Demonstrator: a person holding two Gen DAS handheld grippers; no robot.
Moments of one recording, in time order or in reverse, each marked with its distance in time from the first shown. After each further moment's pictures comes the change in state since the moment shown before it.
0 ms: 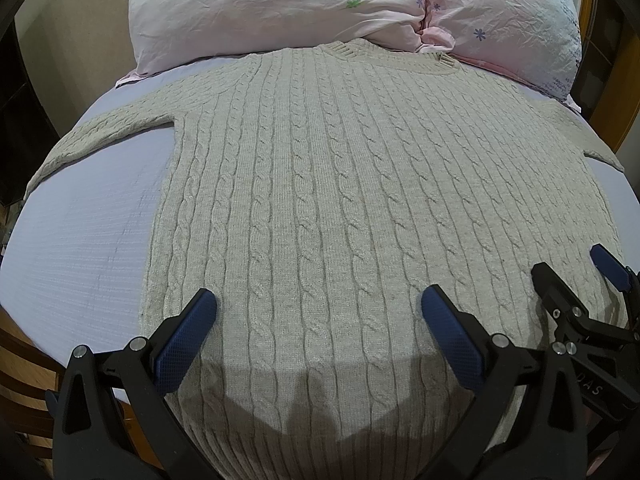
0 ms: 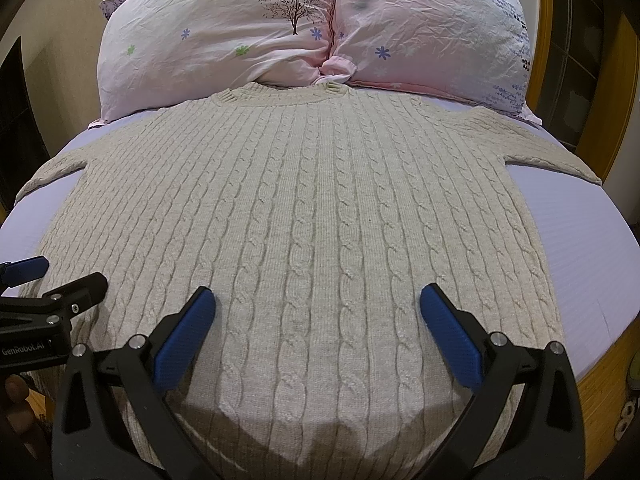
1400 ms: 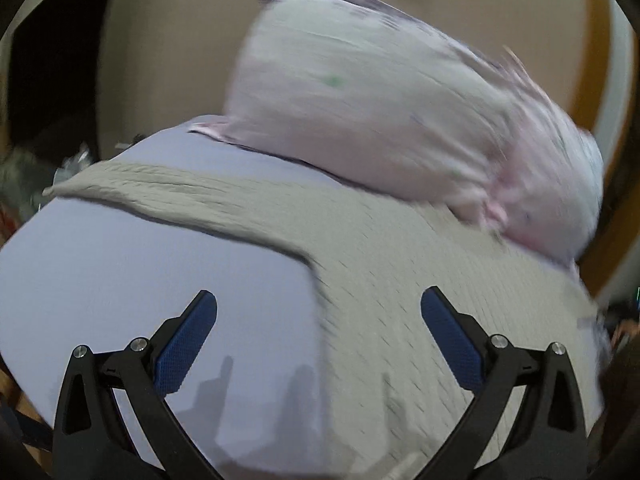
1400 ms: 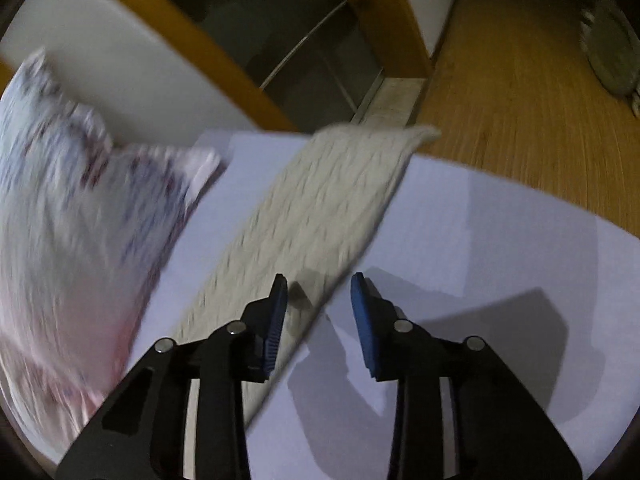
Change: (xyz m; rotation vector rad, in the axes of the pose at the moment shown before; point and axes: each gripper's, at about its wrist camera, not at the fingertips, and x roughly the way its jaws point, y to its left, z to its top) left arm -0.015 0.166 0.061 -0.358 -0.382 -0.096; right arm 0.097 -0.451 0.109 1.076 -0.006 -0.190
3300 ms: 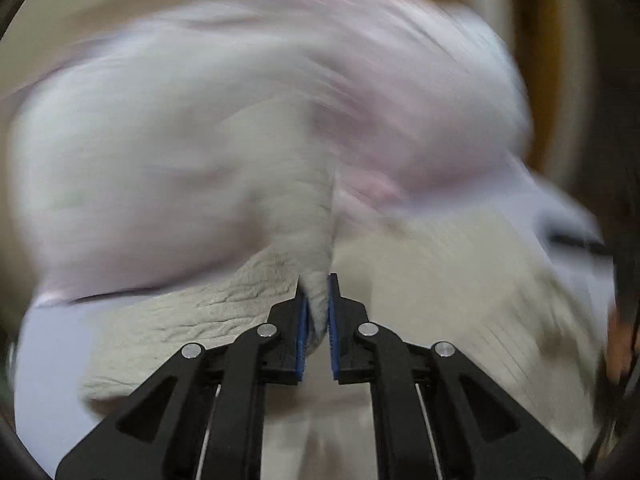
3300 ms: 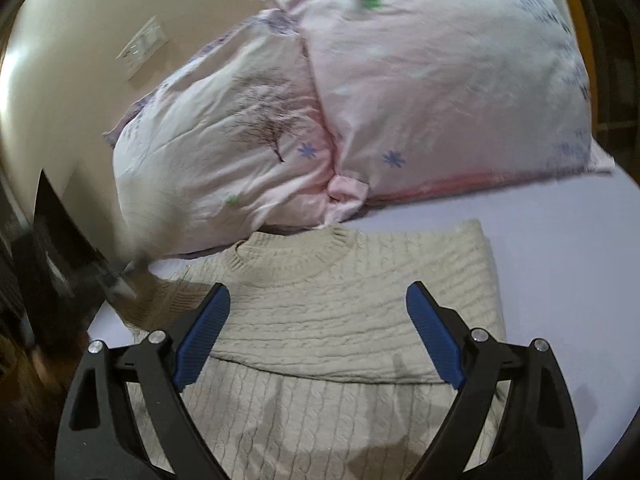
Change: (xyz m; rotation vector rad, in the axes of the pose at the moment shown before) left arm 0.087 -0.268 -0.015 0.724 0.137 -0.251; right arm -0.092 0.204 -0.244 -0.861 0.123 0.577
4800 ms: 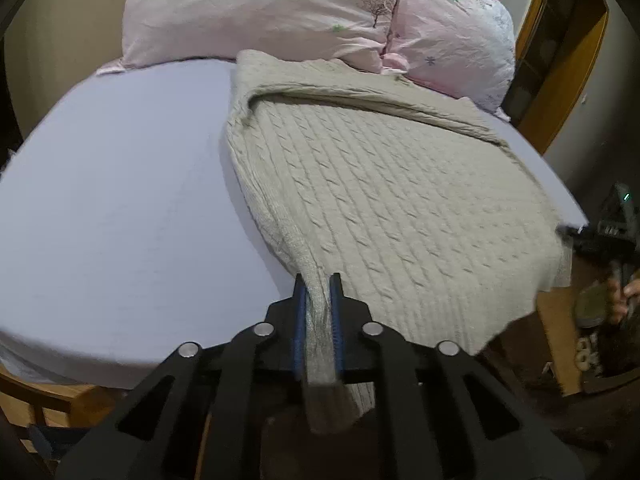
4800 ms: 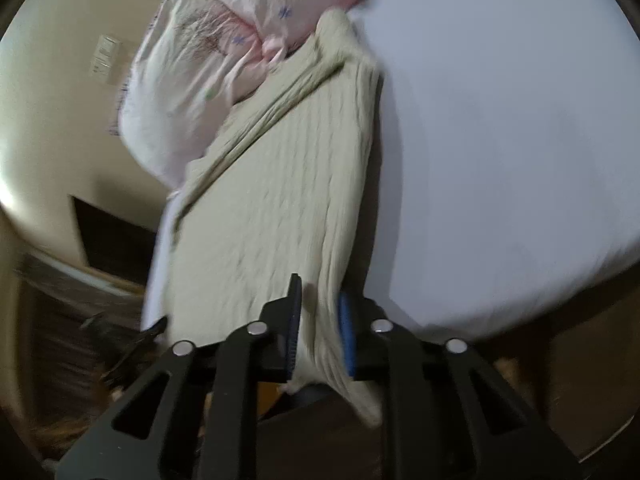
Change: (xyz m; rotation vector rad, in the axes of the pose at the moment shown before) left arm -0.163 0.037 -0.228 -0.389 0.152 -0.049; right arm -0.111 -0.099 -0.183 0.384 0.334 0.215
